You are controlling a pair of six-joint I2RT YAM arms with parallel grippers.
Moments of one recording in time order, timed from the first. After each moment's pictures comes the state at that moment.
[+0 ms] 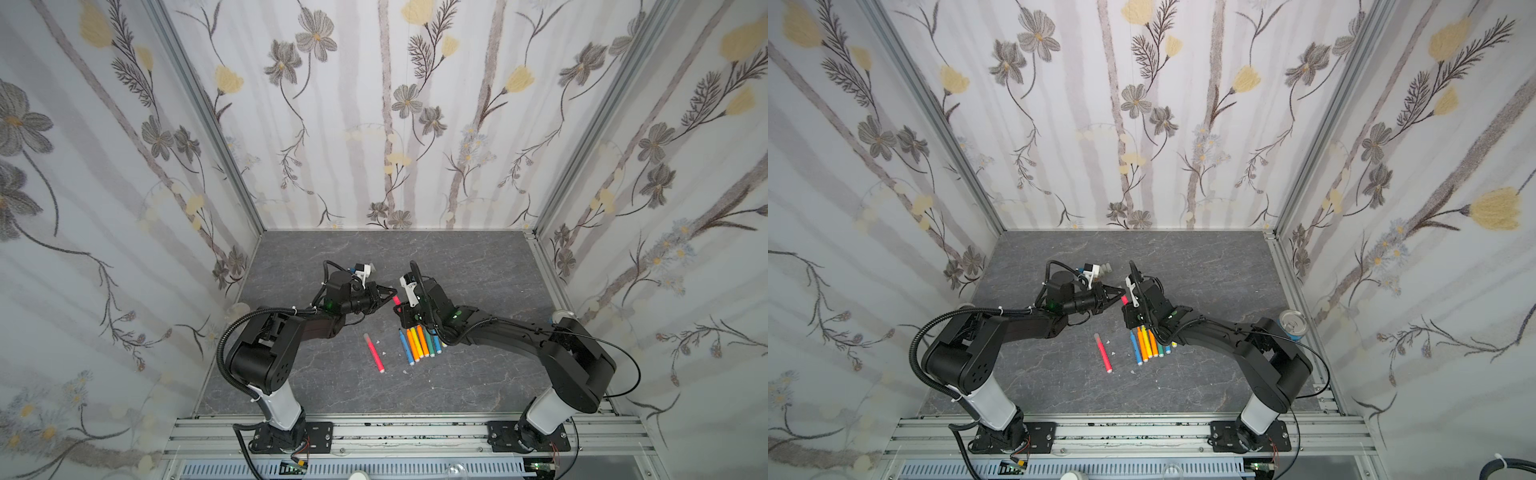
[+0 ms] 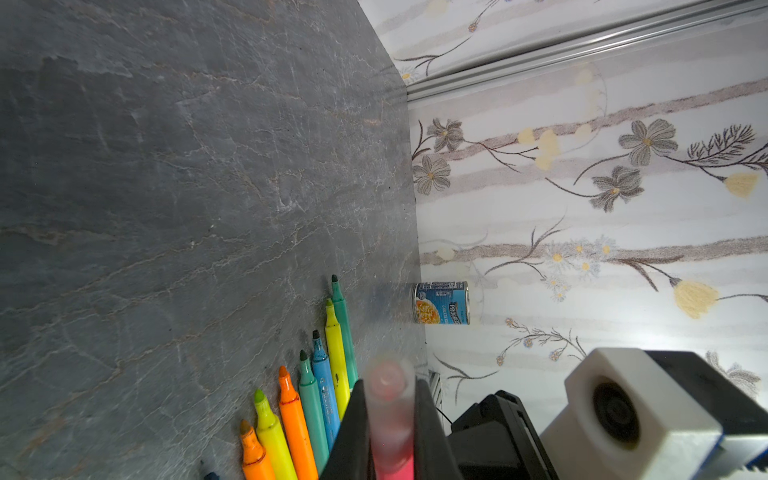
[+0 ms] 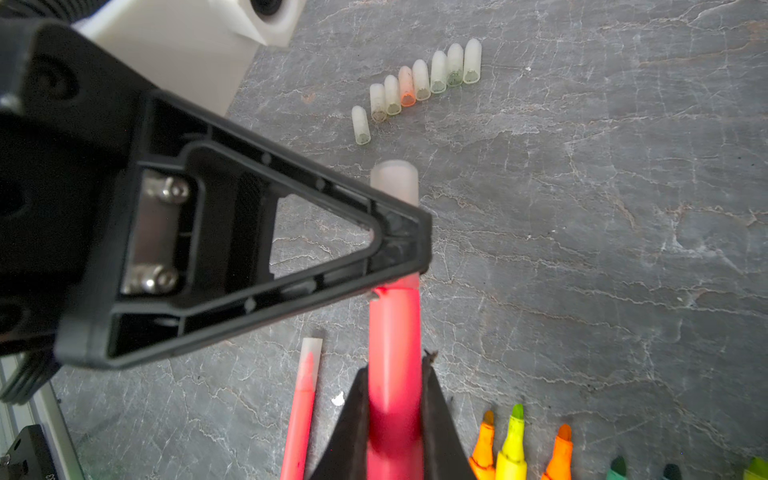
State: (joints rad) left arm -0.38 1.72 0.73 0.67 0.72 -1.10; right arm 0.83 1.64 0.96 0.04 -0.04 0.45
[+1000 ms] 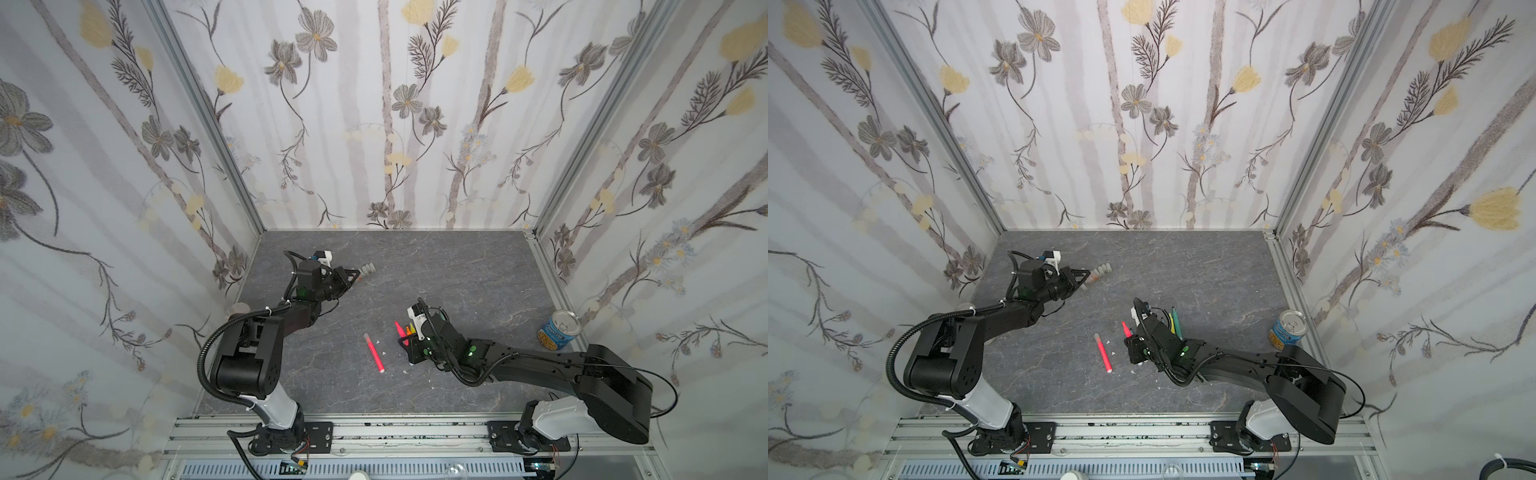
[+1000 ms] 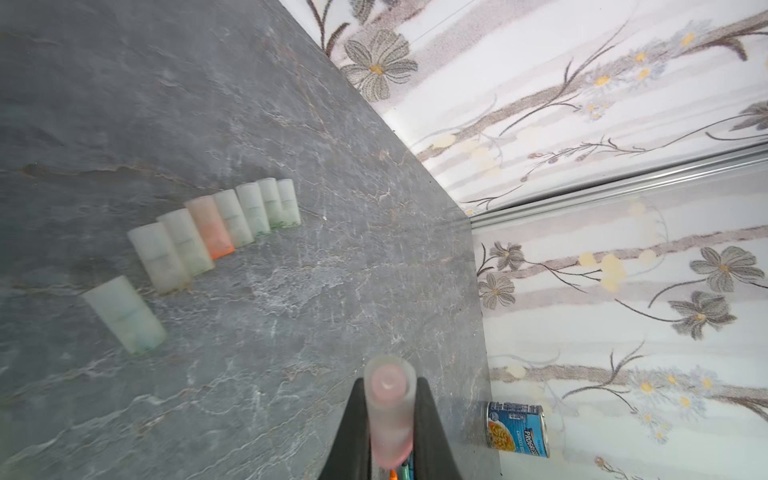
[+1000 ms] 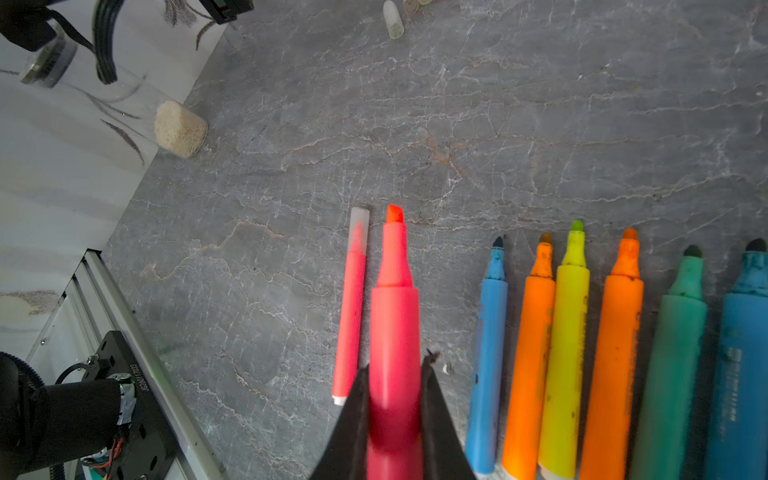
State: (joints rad) left arm -0.14 1.65 0.77 0.48 0.57 -0.91; right arm 1.02 1.42 0.67 0.08 0.06 0.66
